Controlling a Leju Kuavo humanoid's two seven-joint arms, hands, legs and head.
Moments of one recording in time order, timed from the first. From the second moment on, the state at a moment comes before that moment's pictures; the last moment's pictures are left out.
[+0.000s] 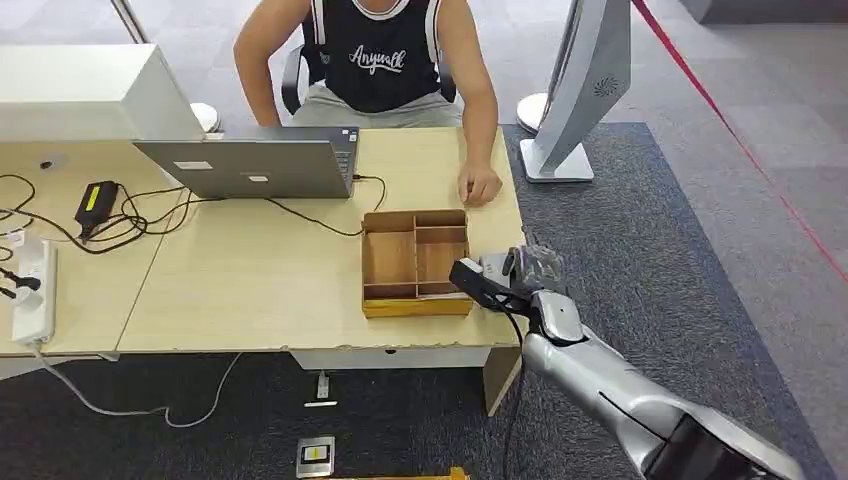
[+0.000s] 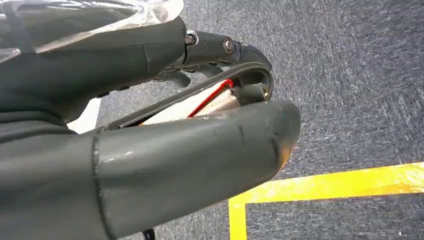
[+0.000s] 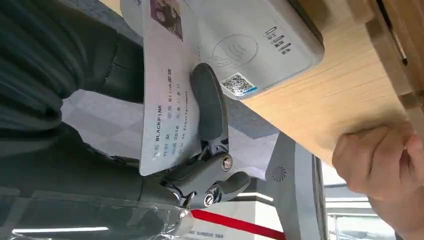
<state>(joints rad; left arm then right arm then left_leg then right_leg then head) -0.11 0.01 -1.05 -0.25 0.48 0.66 0.17 -0.72 -0.19 0.99 -0.62 0.53 -0.44 0.50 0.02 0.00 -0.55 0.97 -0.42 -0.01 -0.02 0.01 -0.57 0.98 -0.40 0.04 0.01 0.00</state>
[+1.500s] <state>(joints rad) -0.15 0.00 -1.11 -0.26 0.45 0.65 0.19 -0.96 -0.25 0.95 -0.88 0.70 -0.34 0.63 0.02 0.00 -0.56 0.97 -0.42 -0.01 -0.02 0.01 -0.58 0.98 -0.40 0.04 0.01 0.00</state>
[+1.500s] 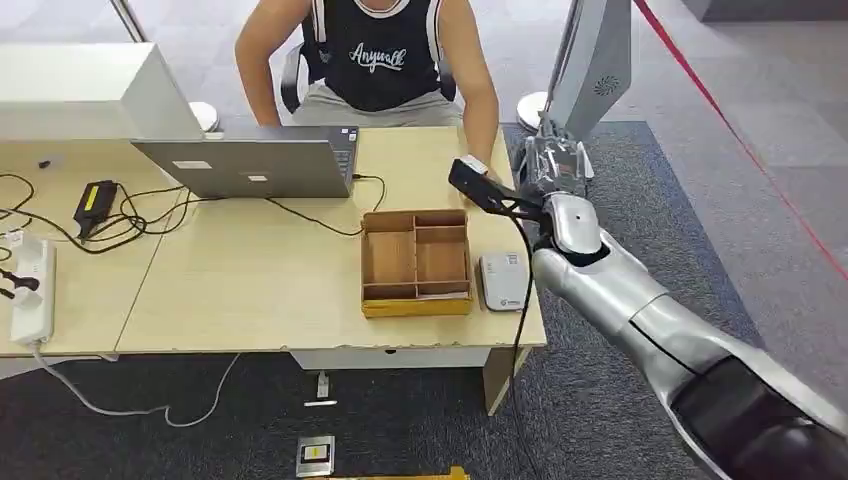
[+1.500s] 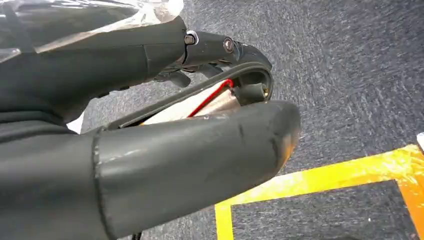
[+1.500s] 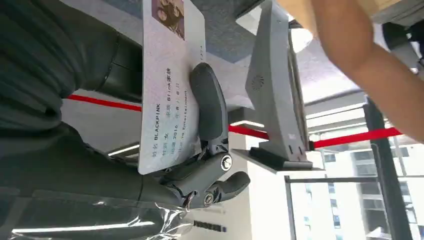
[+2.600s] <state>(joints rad) -0.16 0.03 -1.13 -0.26 0.42 0.65 0.22 -1.10 0.04 1.03 -0.60 0.74 -0.30 0.61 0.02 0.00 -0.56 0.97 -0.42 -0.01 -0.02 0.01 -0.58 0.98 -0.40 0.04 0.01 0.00</state>
